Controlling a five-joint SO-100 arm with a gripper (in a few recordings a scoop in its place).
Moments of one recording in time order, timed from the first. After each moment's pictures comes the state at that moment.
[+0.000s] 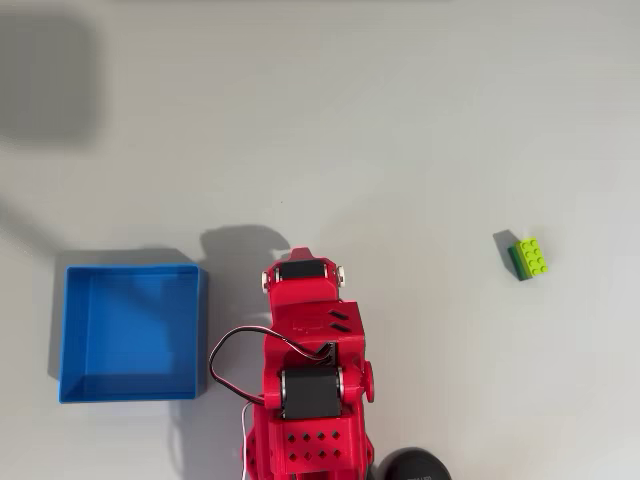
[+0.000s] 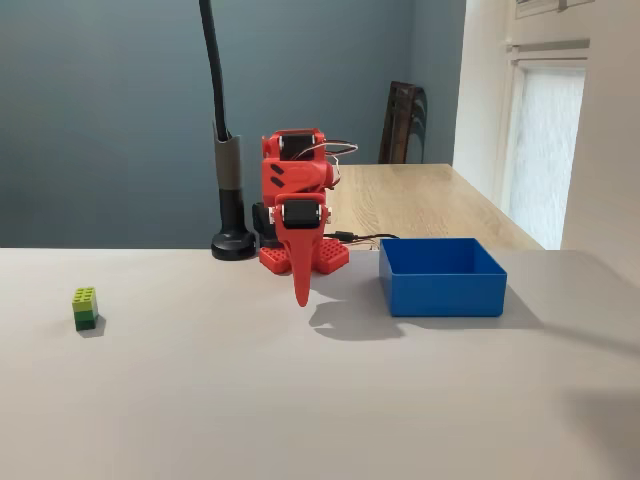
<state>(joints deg) -0.3 185.7 176.7 55.1 0.7</state>
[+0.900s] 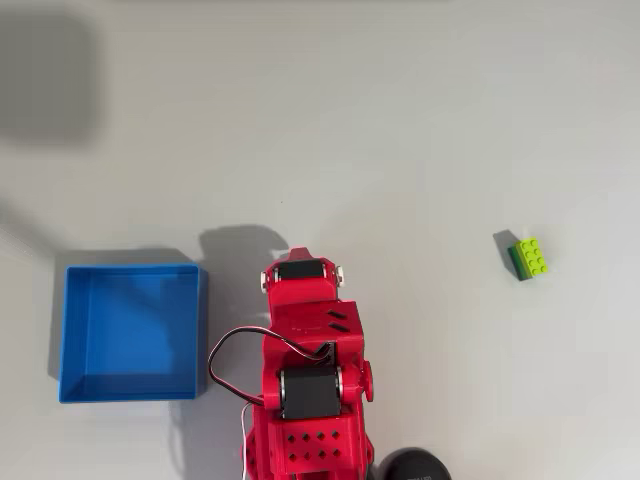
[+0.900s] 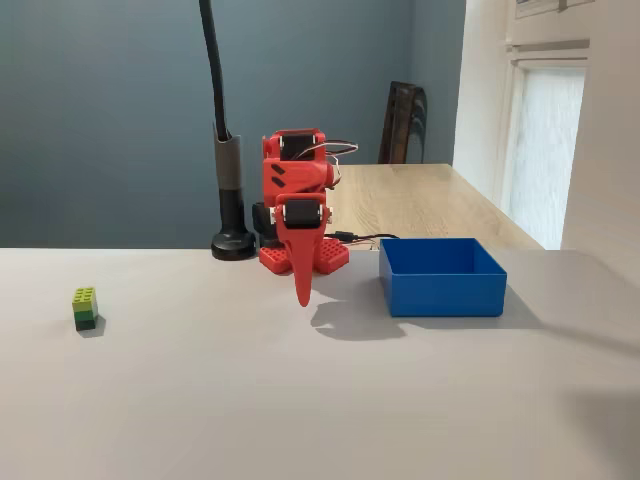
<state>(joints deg) -0.8 185.7 176.1 55.1 1.8</state>
